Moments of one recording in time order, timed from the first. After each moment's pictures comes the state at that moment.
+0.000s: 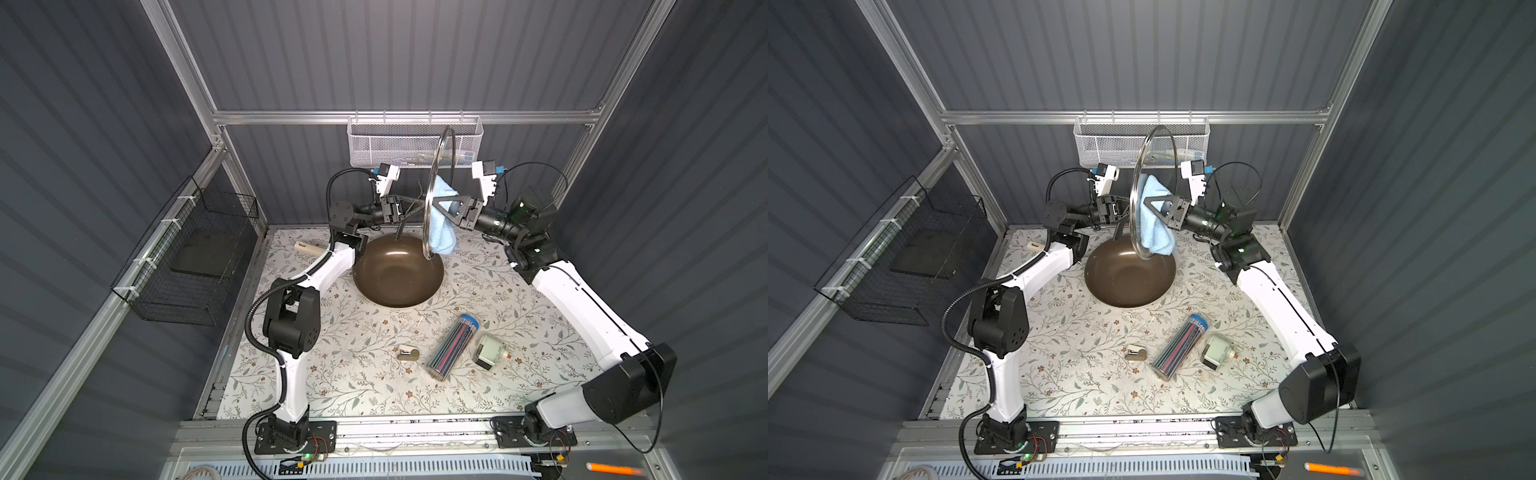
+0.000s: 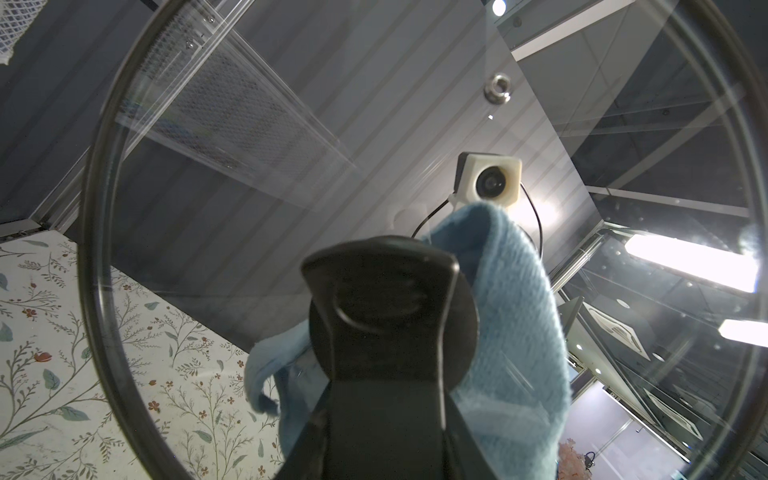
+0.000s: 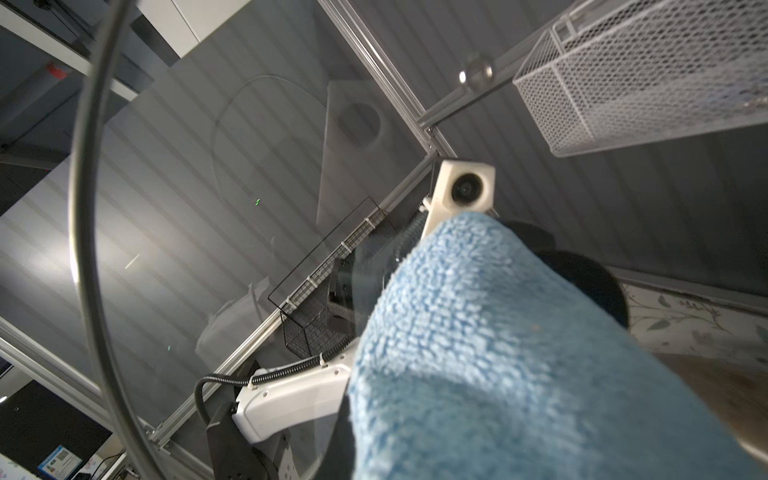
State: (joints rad) left arm -0.42 2.04 1.74 1.04 1.14 -1.45; right arm 0.36 1.49 1.50 0.18 -0.81 0.81
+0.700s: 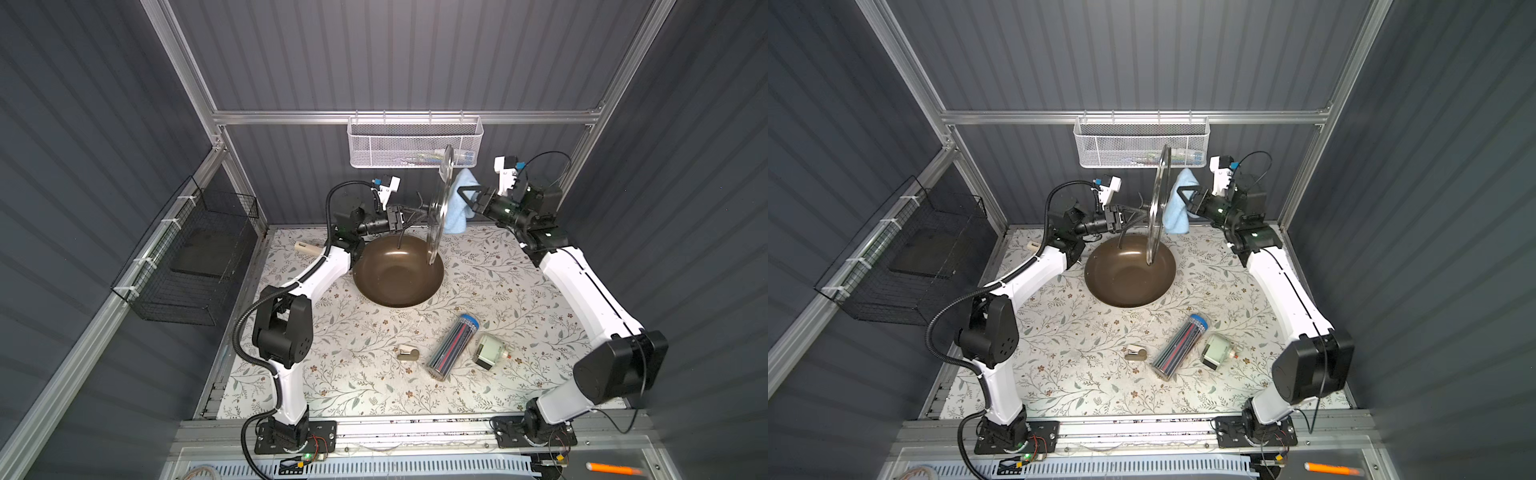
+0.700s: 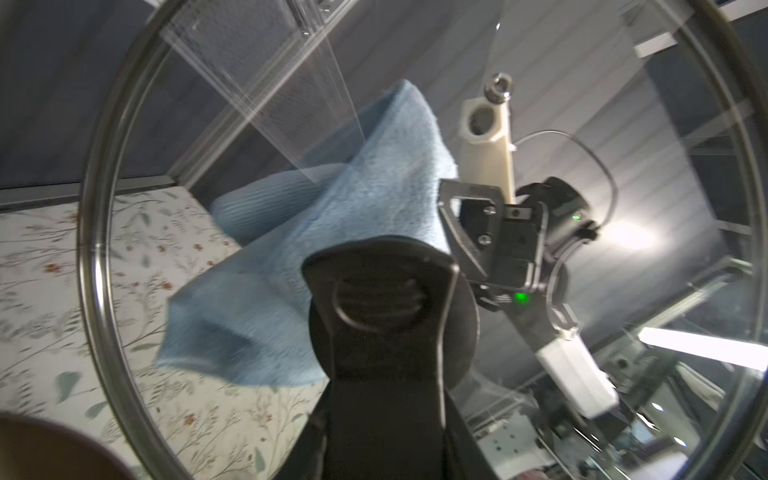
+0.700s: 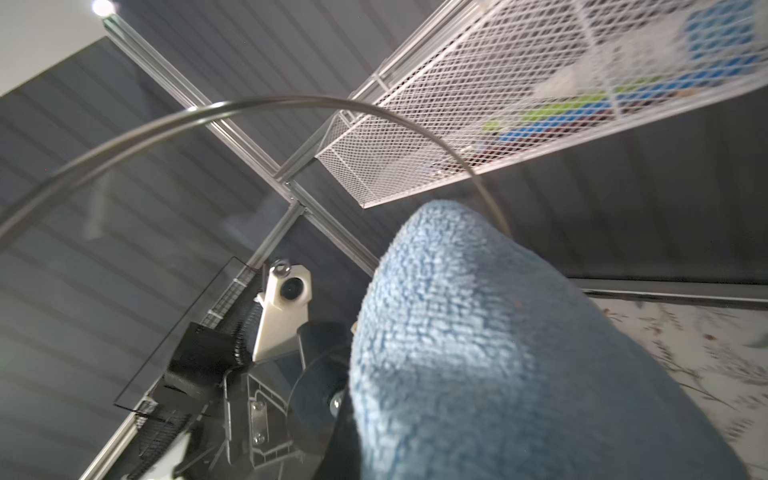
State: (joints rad) left arm -0.42 1.89 1.64 0.37 0.99 -0.91; right arm 0.20 1.52 1.57 -0.12 -0.56 0.64
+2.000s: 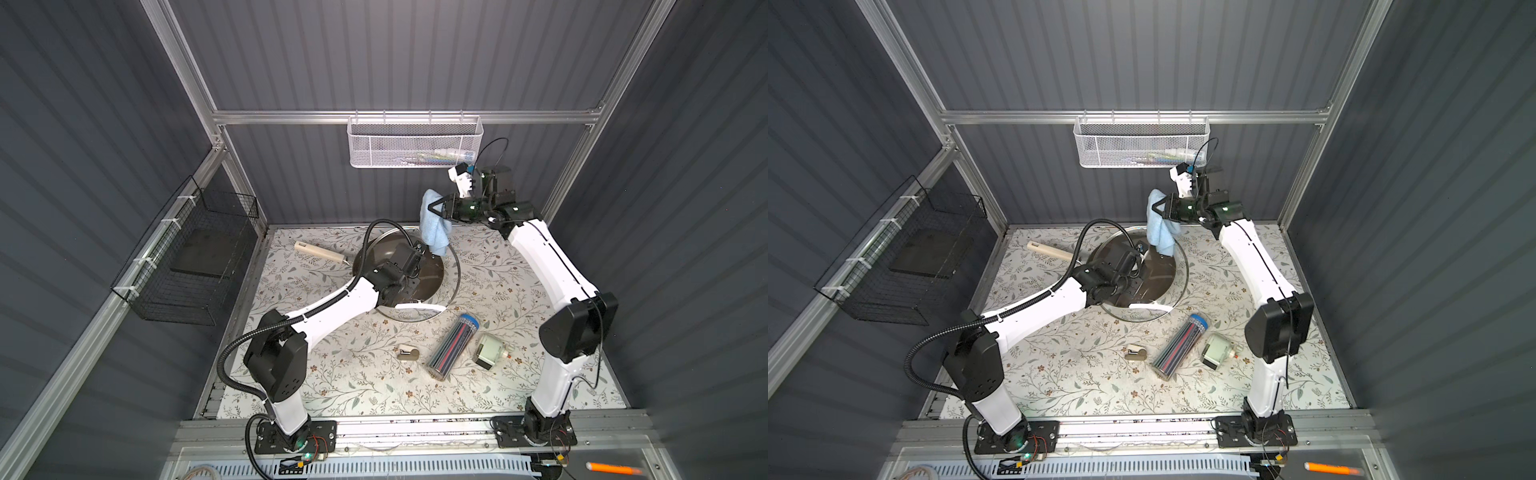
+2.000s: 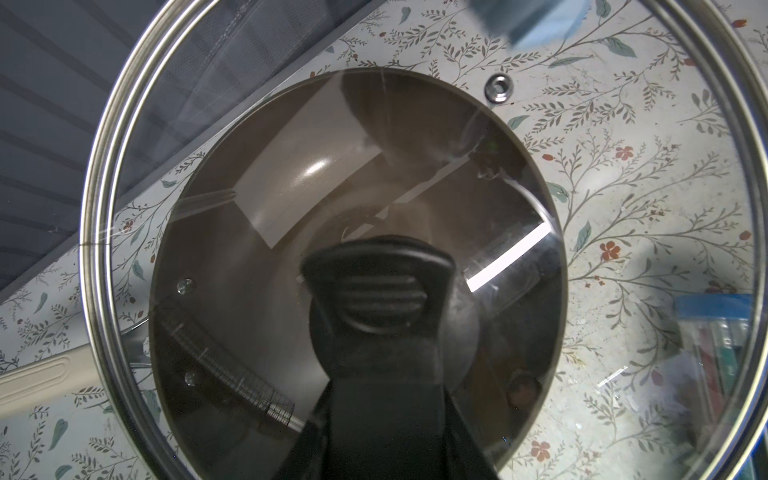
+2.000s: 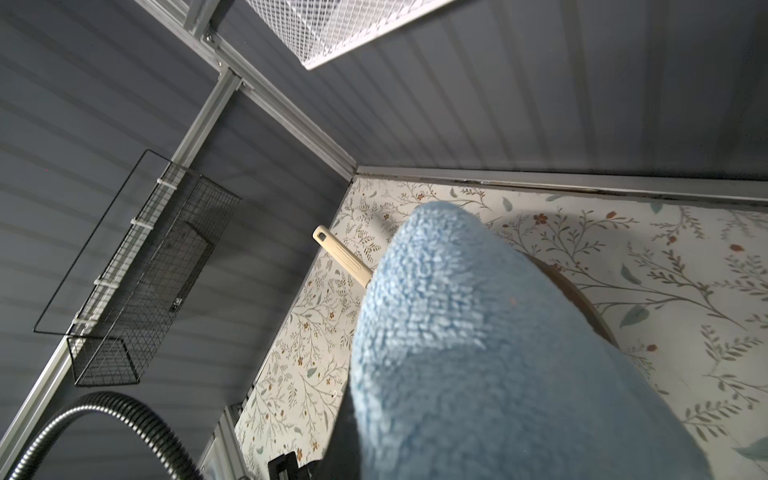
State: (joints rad) left arm -0.80 1.73 1.44 -0.53 -0.29 0.03; right arm 0.31 1.94 2.07 -0.62 -0.64 0.43
